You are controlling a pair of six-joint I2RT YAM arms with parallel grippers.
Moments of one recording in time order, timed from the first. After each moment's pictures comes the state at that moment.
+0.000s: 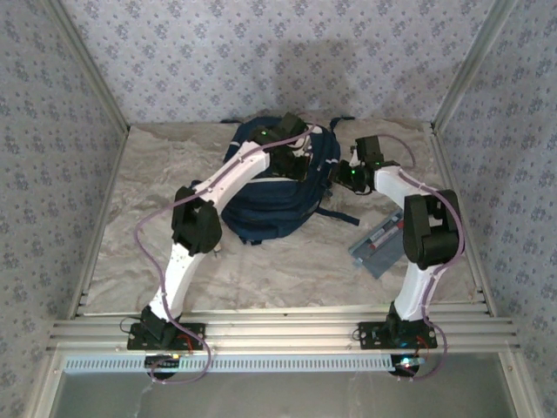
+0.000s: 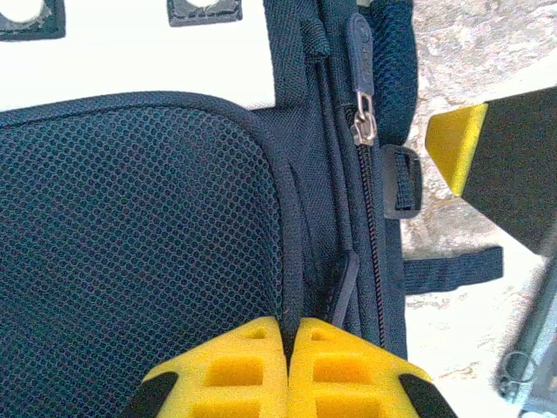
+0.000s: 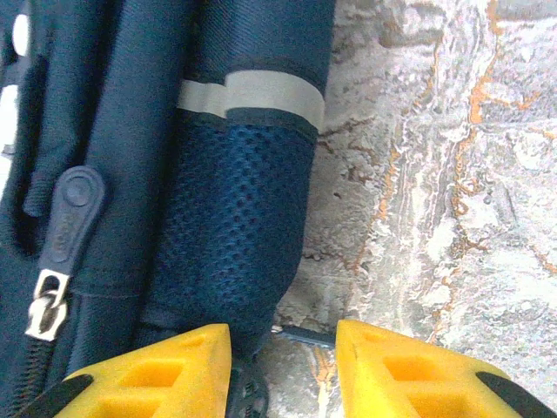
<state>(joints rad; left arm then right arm) -0.68 2.33 2.32 -1.05 0.15 -0.35 0.17 1.86 1.27 -0.32 -0.27 0.51</state>
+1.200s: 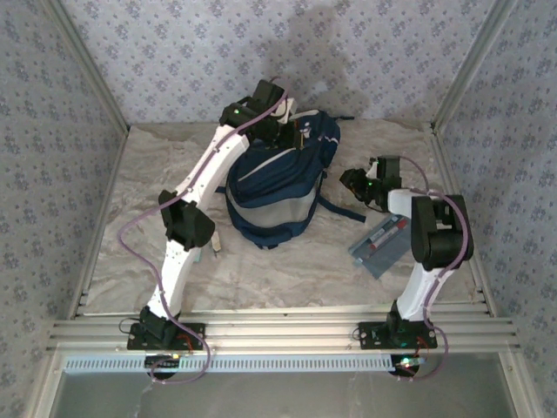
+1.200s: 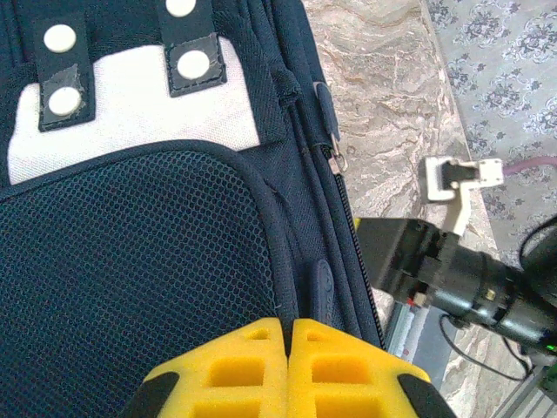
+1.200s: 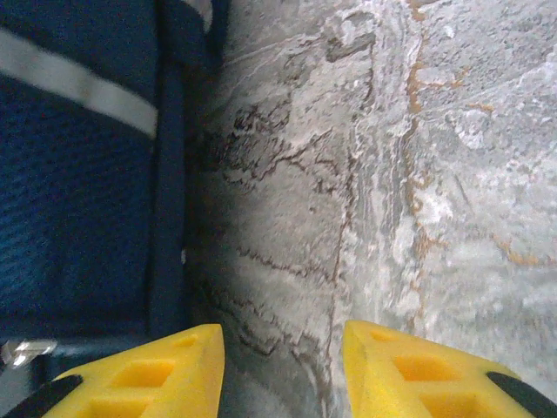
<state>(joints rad) -0.58 2.33 2.61 -1.11 0.32 -0.48 0.05 1.86 0.96 0.21 -0.51 0.81</state>
